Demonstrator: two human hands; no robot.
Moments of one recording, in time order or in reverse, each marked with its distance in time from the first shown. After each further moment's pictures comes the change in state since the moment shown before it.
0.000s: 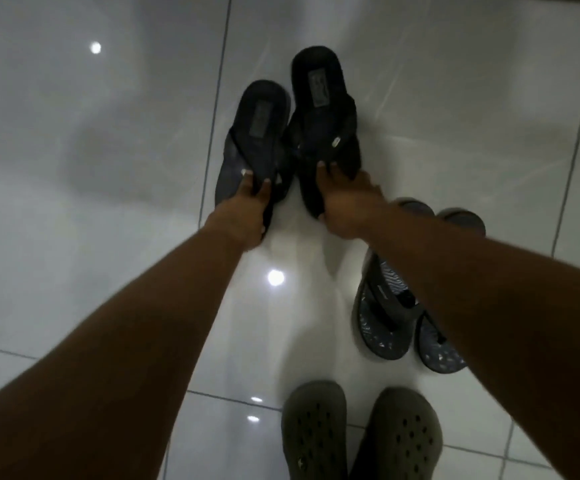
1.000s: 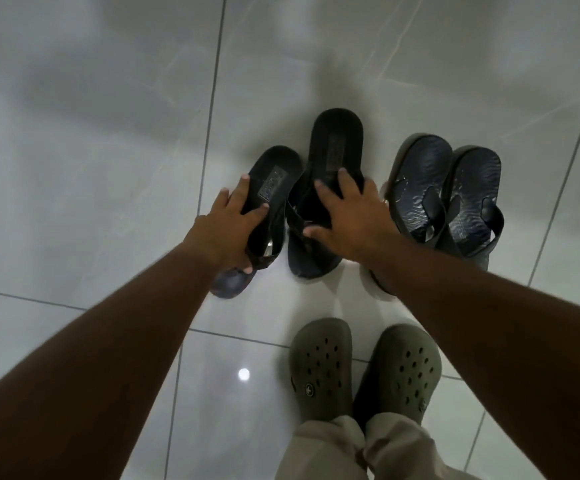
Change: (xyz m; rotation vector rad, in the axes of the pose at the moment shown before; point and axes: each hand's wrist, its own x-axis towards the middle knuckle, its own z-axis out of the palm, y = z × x) left_hand -0.100 -0.033 0.078 0.082 -0.052 0.133; right_hand -0.088 -0.037 0.073 0.007 0.018 0.036
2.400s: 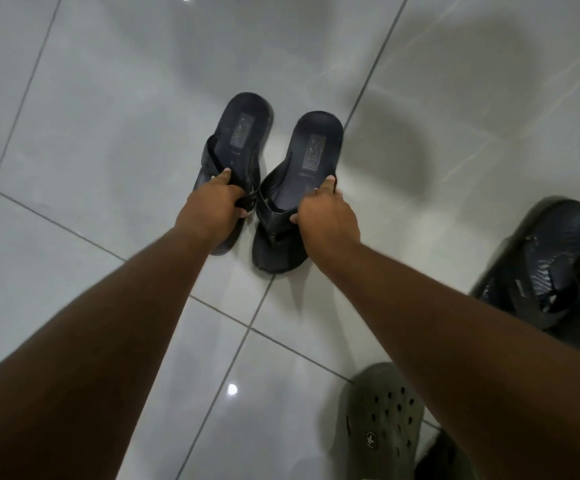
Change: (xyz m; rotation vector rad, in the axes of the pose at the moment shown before) left_hand -0.060 -0.153 0.018 -0.315 0.343 -0.479; right_hand 0.064 -0.209 0.031 -0.020 0.084 -0.121
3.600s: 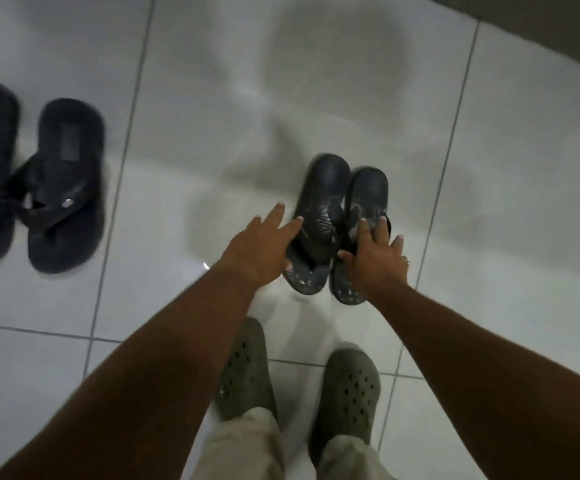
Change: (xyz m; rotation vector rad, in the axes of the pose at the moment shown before) left_hand -0.090 0.327 0.070 0.019 -0.360 0.534; right_hand -0.200 0.324 -0.027 0.126 -0.043 0.592
